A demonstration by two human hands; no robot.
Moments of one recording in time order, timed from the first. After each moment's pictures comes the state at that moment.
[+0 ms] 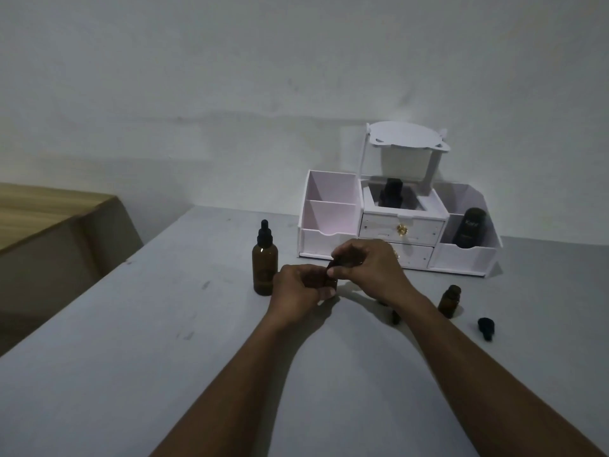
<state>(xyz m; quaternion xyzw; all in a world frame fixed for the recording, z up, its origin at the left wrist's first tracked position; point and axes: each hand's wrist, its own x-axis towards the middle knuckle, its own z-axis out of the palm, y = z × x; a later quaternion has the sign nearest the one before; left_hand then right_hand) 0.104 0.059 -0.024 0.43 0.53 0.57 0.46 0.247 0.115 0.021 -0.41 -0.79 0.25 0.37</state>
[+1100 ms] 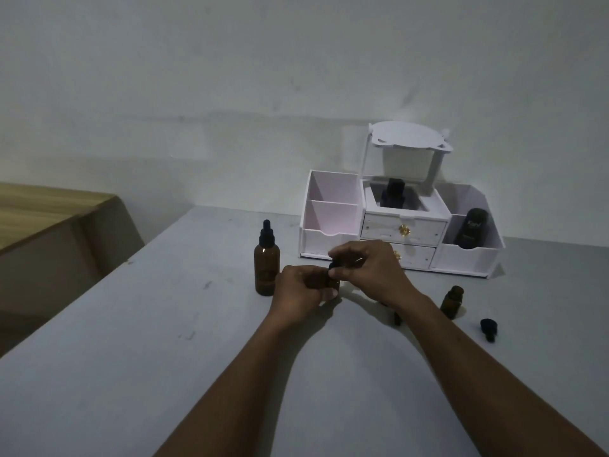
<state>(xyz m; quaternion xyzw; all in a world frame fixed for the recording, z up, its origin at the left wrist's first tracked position) 0.103 0.059 -0.024 0.44 0.54 0.56 0.45 0.245 0.115 0.020 -0.38 -0.82 0.22 0.37</state>
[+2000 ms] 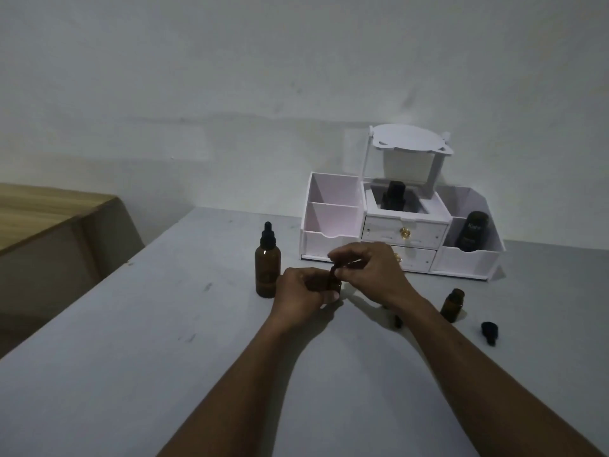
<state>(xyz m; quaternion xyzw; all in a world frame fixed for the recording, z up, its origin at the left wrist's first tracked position) 0.104 0.056 -0.022 0.43 0.53 0.57 0.46 0.242 0.114 0.020 -0.38 -0.81 0.23 0.39</state>
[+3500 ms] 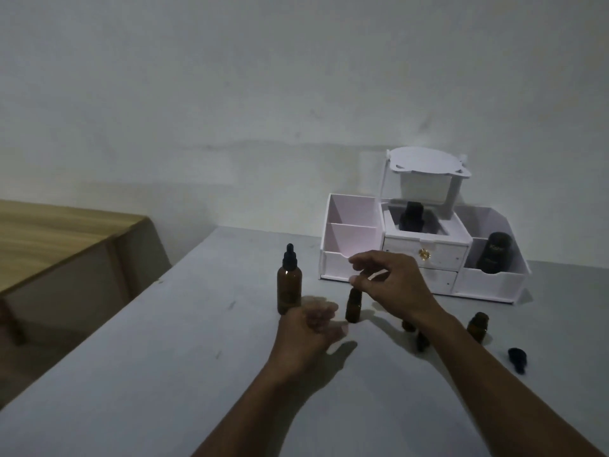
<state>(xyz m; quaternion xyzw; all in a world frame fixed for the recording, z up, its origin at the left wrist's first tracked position) 0.091 0.006 -0.015 0.46 0.58 0.53 0.42 0.239 0.102 0.043 -0.38 -0.81 0.19 0.41</state>
